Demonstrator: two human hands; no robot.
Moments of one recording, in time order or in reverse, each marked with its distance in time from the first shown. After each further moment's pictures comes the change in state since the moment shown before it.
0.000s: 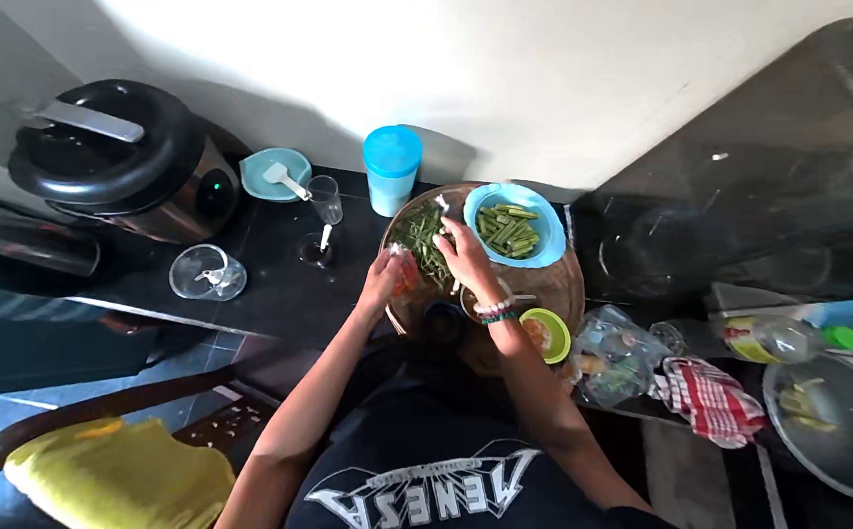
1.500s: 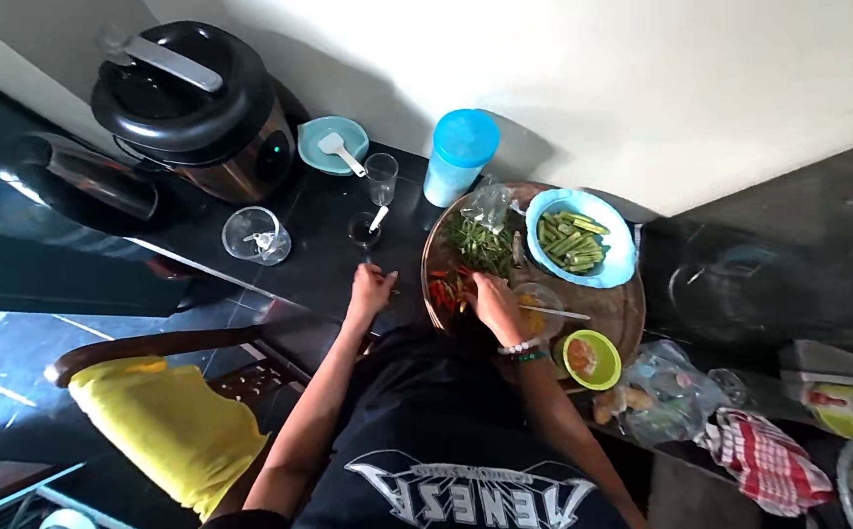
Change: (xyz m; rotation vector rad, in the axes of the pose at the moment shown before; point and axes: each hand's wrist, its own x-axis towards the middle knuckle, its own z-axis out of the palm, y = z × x) left_hand -0.044 -0.016 -0.101 0.548 0.303 -0.209; right_hand -0.024 0.001 0.061 -0.501 -0.378 0.186
